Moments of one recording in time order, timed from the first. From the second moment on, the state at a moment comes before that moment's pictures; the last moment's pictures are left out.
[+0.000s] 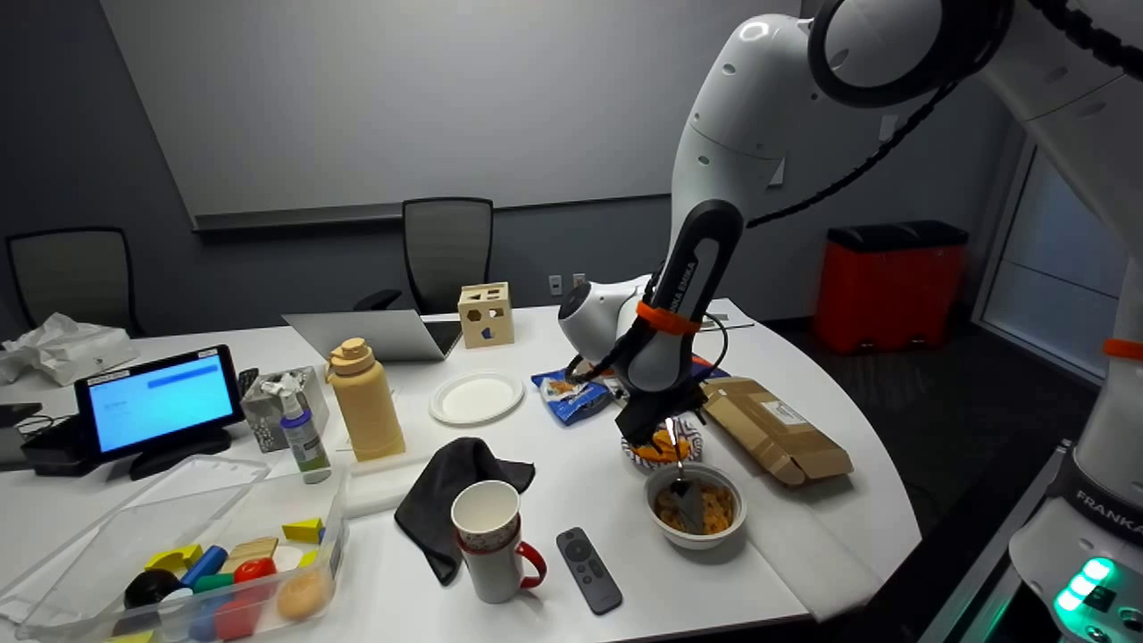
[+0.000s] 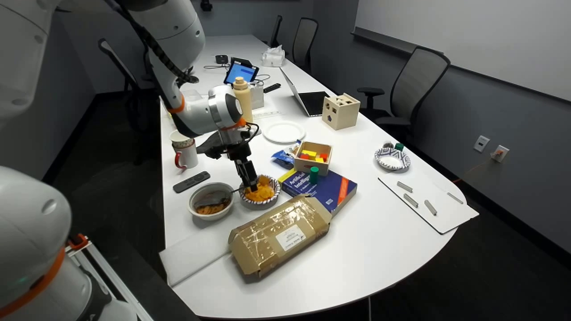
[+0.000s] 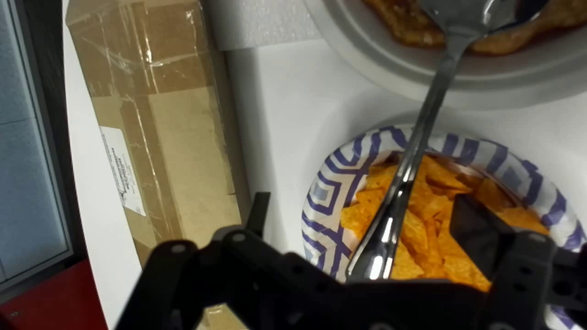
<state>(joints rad) 0.43 0.69 -0.08 -2.01 -0.49 2.29 1.16</state>
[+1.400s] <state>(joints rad) 0.47 0.70 -0.09 -1.95 -0.54 2.21 1.21</state>
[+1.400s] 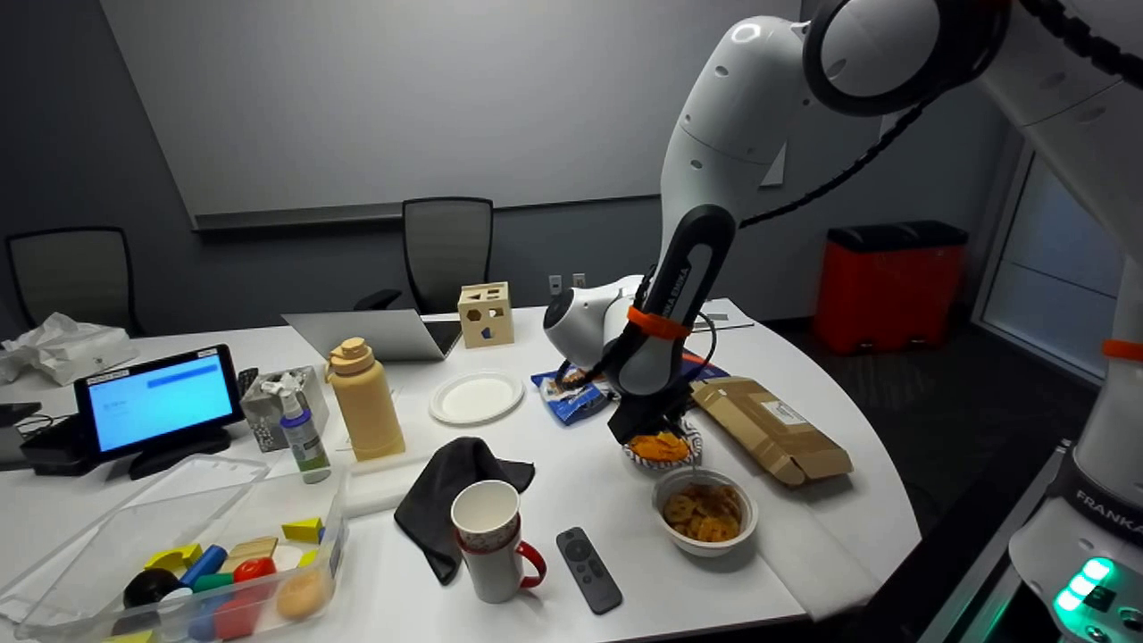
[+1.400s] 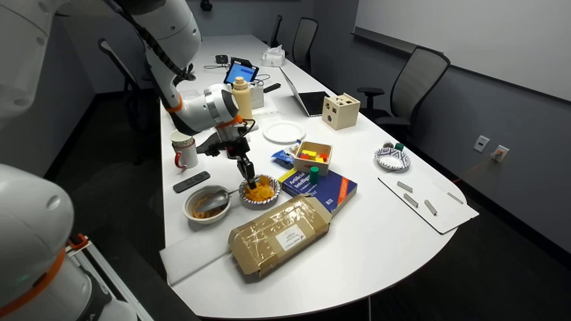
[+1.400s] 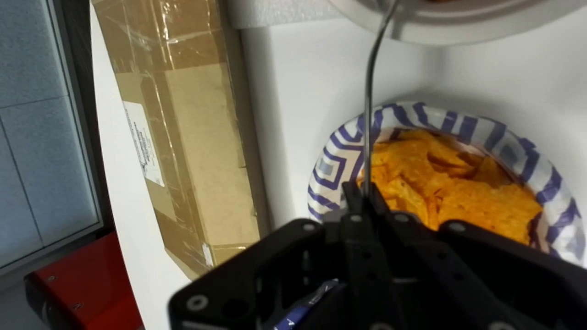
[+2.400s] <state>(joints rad) 0.46 0.43 -0.10 -2.05 -1.15 2.11 1.75</state>
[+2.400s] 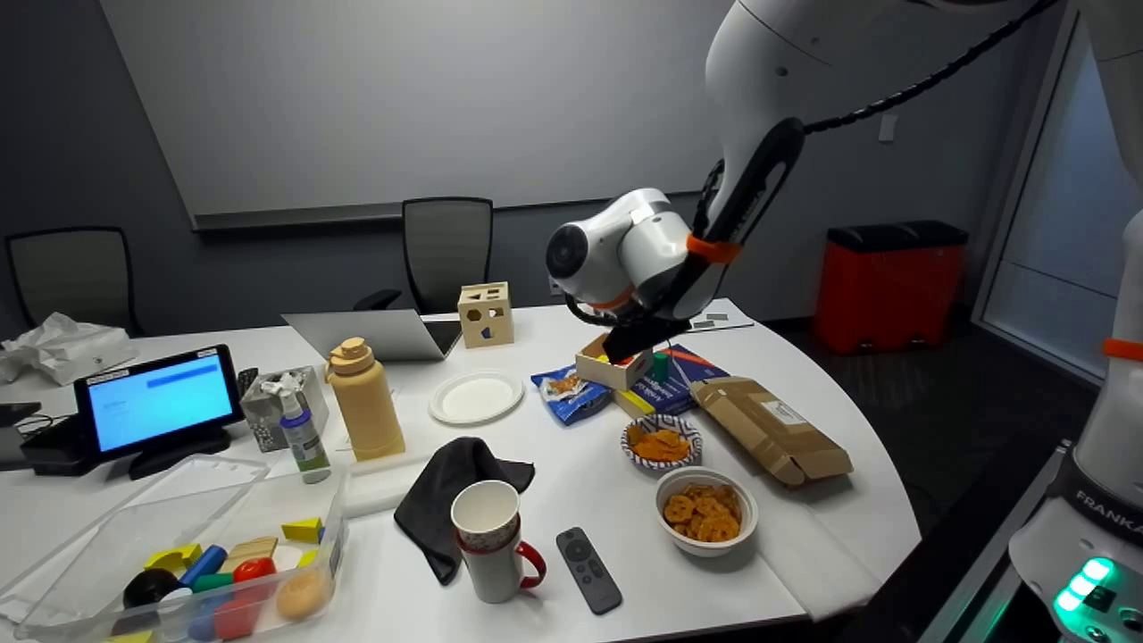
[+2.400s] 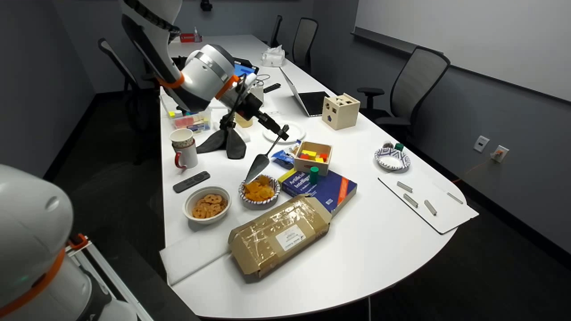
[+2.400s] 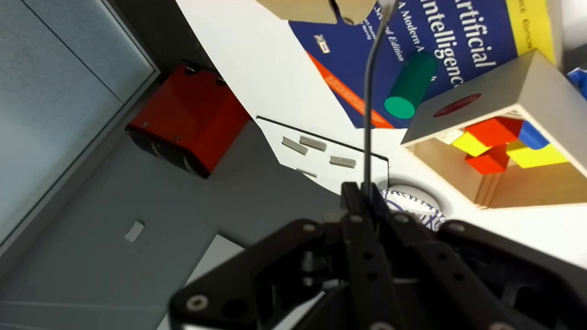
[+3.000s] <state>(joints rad) 0.37 0.52 0.04 -2.07 -1.33 2.13 2.17</state>
